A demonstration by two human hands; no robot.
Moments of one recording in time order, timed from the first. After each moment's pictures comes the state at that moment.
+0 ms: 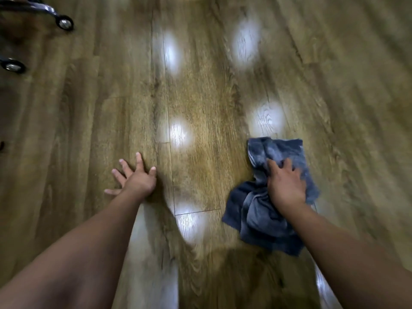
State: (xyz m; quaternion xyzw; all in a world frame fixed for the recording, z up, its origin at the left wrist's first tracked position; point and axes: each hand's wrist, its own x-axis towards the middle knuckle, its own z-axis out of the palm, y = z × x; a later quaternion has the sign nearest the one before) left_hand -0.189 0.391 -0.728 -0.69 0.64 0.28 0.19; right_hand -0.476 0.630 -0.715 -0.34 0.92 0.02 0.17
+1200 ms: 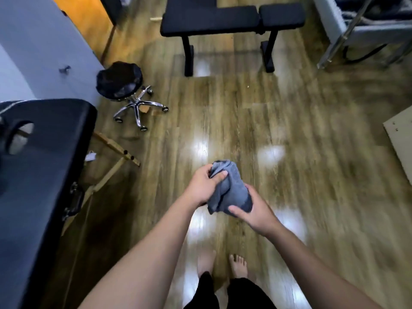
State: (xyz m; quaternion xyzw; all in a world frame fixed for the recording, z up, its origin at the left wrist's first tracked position) left_hand -0.206 0.572 0.035 -0.49 0.54 0.67 -0.16; right_hand -0.344 0.719 -0.013 -0.38 0.72 -0.32 0.48
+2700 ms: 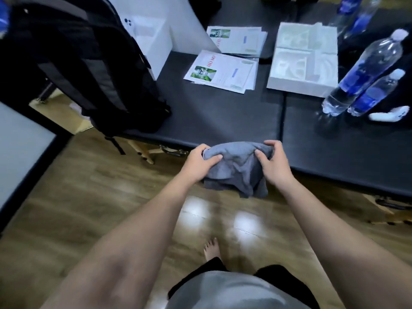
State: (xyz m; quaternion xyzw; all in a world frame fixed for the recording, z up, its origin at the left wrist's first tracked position) left_hand 0.407 1.027 0.072 -0.84 0.02 0.18 -0.51; right_hand 0.342 0.796 0.070 -0.82 0.23 -0.03 0.52
